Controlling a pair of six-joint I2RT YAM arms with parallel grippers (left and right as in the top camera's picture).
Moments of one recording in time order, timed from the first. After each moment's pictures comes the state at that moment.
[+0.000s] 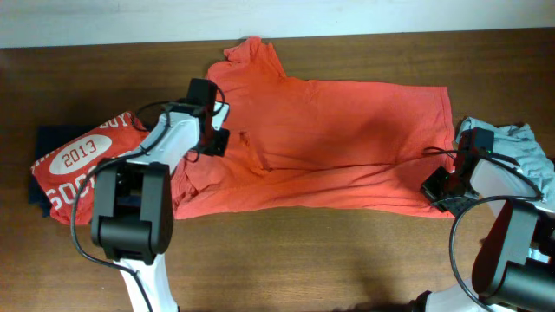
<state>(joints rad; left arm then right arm) -0.17 2.11 1.46 -0.68 -0.03 0.12 -0.37 1.73 0.93 -0.73 -0.03 0.52</state>
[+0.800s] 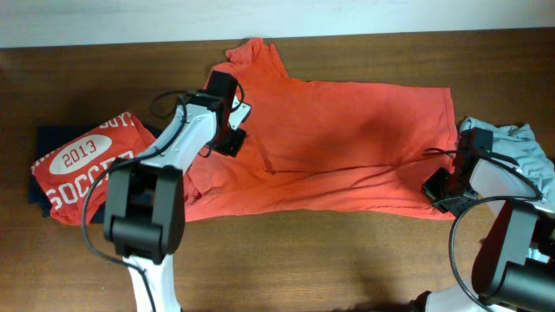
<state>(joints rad) -0.27 2.13 1.57 -0.83 -0.03 0.22 -0.36 1.73 0.93 -0.74 0.01 0.52</state>
